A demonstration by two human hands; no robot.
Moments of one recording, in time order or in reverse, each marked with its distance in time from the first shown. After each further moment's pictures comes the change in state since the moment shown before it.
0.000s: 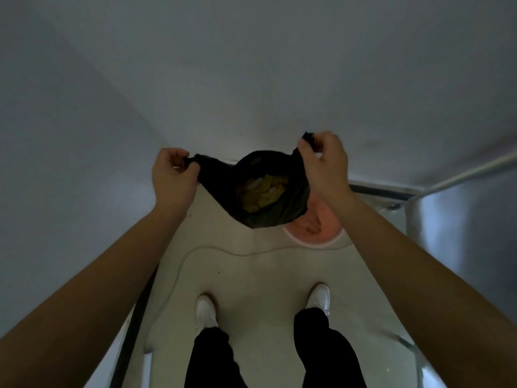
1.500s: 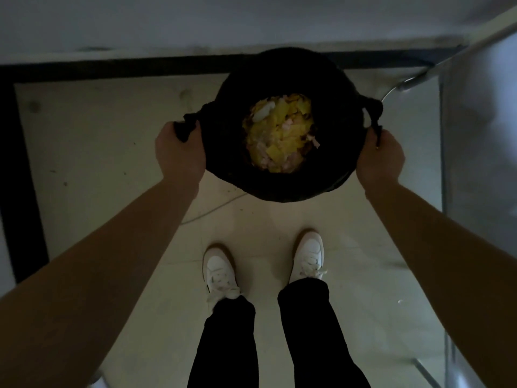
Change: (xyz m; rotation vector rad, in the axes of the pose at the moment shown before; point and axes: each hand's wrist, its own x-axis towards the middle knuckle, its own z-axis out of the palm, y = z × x) left_hand 0.035 -0.389 0.326 0.325 -0.251 -0.262; right_hand 0.009 0.509 0.026 -0.352 0.327 0.688
